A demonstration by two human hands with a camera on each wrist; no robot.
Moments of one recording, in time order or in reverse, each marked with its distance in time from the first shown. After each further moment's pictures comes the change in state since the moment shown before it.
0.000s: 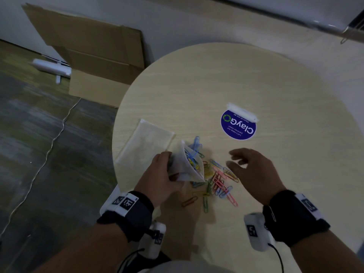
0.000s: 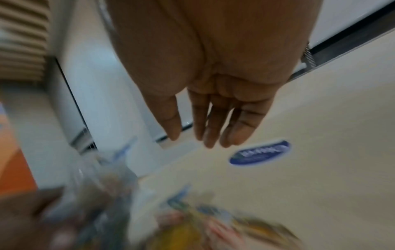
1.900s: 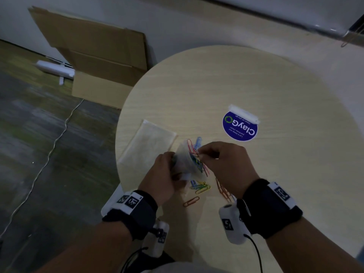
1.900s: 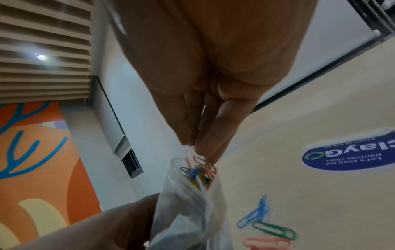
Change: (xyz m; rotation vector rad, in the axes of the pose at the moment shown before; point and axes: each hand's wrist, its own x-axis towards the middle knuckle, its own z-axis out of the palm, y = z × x) left_hand 0.000 0.001 0.002 -0.091 0.019 -0.004; right_hand -0.002 -0.077 0.010 0.128 -0.047 -0.170
